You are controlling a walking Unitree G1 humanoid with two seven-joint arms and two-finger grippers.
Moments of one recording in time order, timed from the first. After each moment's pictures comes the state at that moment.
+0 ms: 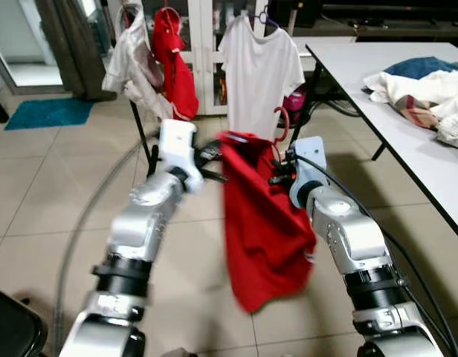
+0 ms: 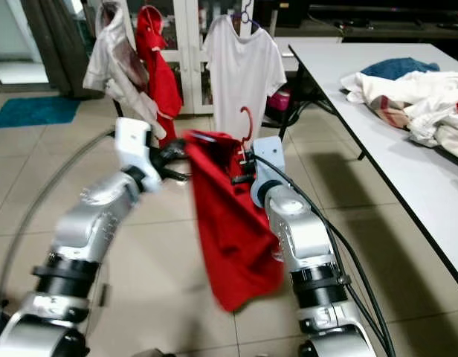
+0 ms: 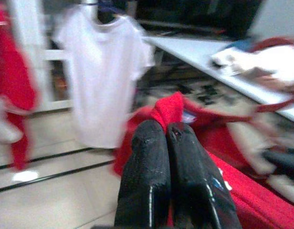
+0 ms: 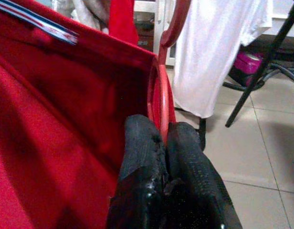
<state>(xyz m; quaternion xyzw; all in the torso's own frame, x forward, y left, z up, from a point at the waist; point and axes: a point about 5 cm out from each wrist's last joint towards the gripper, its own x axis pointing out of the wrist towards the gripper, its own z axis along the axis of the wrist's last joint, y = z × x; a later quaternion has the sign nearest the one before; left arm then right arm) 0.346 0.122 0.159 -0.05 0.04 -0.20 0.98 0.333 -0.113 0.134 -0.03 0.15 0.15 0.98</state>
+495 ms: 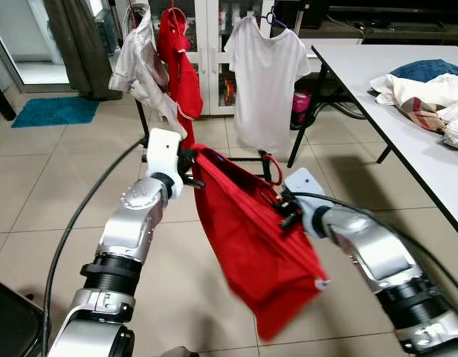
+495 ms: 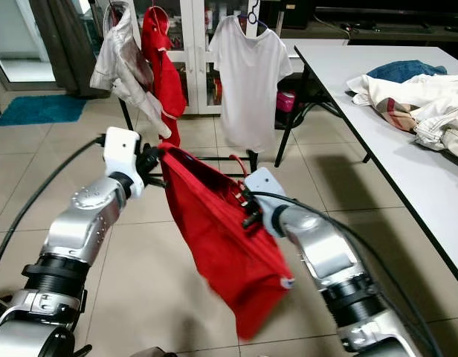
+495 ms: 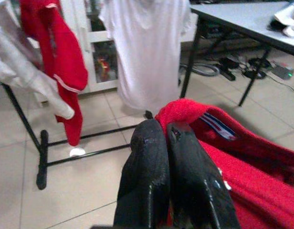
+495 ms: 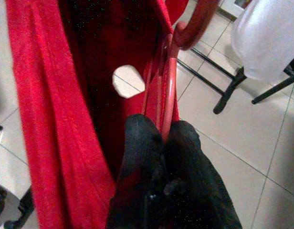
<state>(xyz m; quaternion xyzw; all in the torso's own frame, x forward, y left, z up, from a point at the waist) 0.348 0.138 0.138 0.02 0.08 -0.16 0.98 0.305 -0.137 0.110 -0.18 0.26 0.27 0.91</state>
